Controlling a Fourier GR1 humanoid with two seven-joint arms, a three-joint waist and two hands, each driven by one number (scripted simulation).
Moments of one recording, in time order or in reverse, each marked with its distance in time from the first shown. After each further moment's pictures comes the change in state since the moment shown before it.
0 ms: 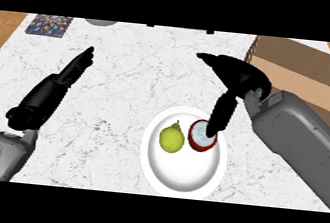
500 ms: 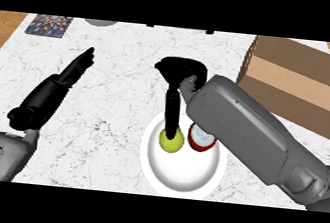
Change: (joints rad) left arm 0.003 -0.017 0.014 0.014 -0.014 -0.013 -0.015; right arm -0.218 0.275 0.069 0.292 -0.064 0.162 0.133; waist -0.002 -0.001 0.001
